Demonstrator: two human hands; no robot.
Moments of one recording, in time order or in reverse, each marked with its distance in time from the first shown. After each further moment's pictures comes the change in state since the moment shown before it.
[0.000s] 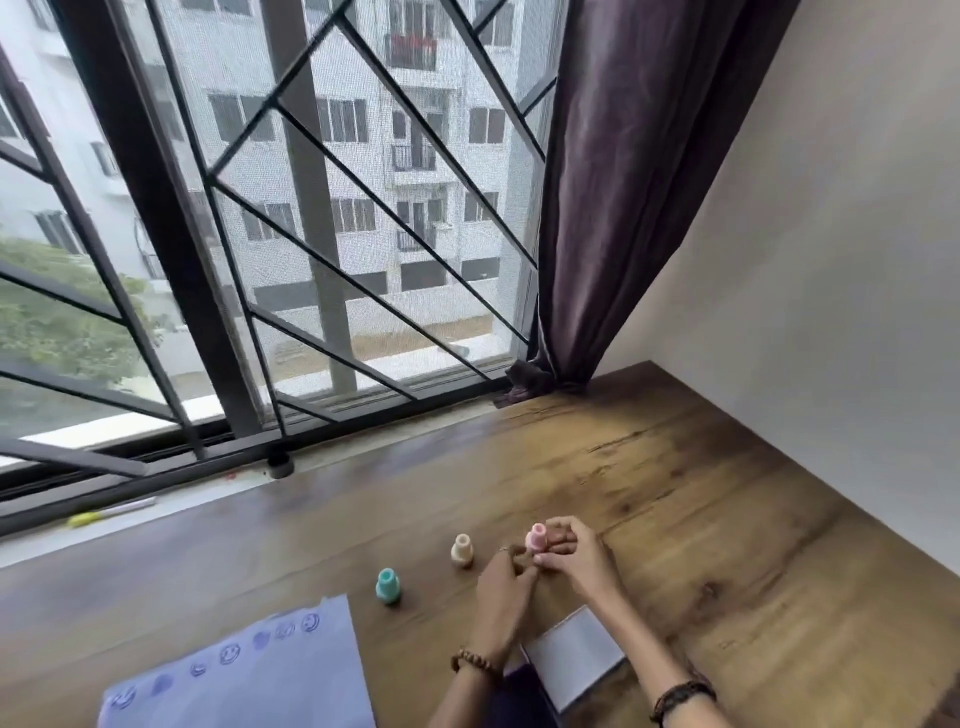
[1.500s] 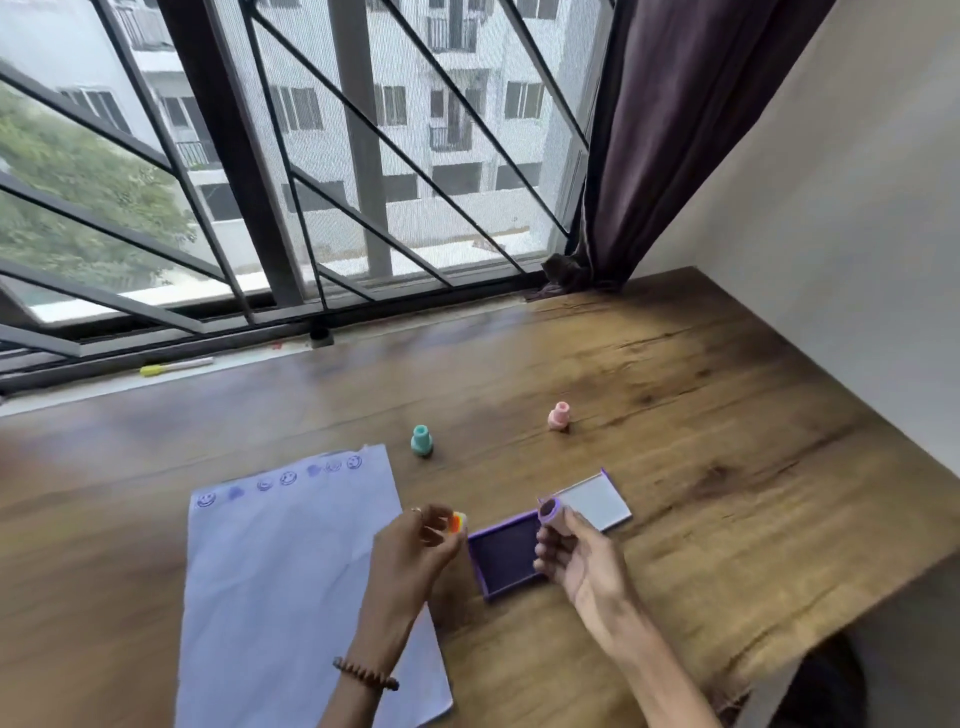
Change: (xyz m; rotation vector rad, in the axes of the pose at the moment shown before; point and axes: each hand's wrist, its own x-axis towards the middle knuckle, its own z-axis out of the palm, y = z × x) left_hand -0.116 -0.070 -0.082 0.098 0.263 0.077; right_hand -0.156 -0.006 0.021 0.951 -0.157 0.410
